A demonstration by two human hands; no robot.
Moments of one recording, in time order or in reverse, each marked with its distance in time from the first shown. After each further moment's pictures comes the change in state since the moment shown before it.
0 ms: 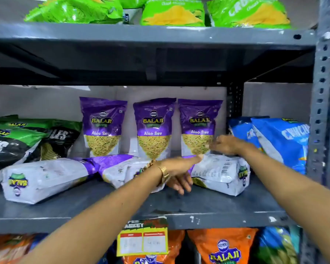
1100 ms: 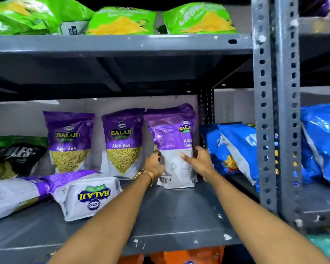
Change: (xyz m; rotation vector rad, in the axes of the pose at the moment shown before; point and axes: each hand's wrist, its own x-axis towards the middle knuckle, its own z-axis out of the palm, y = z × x) left_hand 0.115 0.029 0.017 0.125 0.733 0.305; right_hand 0.023 0.047 0.053 1.007 0.380 -0.053
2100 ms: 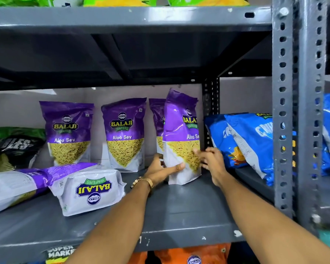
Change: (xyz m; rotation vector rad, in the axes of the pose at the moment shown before) left_hand -0.010 -0.041 0.032 -0.535 -0.217 -0.094; right_hand -0.002 0.036 -0.003 0.493 0.071 0.216
